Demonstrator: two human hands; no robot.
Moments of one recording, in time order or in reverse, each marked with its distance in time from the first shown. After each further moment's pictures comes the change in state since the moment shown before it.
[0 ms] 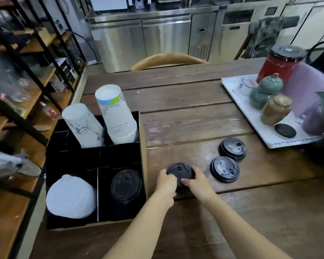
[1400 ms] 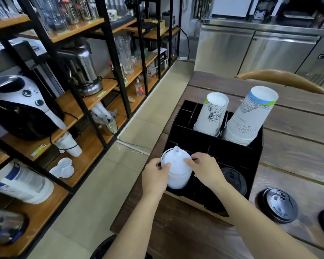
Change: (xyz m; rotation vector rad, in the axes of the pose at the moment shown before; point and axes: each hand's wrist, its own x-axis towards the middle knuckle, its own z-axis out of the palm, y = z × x) left_hand -0.045 -0.040 -0.274 -0.175 0.532 0.352; right_hand -0.064 -0.140 0.208 -0.525 -0.278 -0.521
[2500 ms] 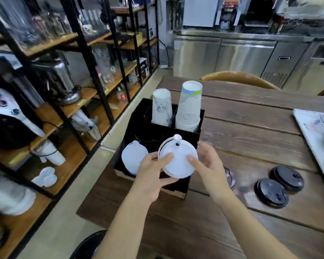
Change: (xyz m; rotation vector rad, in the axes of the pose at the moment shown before) left_hand -0.119 0.034 0.076 -0.470 -0.414 -0.107; right_hand -0.119 0.076 -0.100 0.652 0.207 -0.185
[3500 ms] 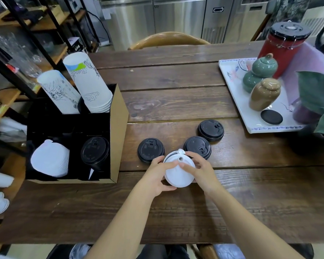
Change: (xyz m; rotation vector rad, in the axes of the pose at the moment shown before) left_hand 0.039 -0.159 0.165 0.366 -0.093 -0.517; right_hand -0.060 0.117 -0.183 0.078 0.171 0.388
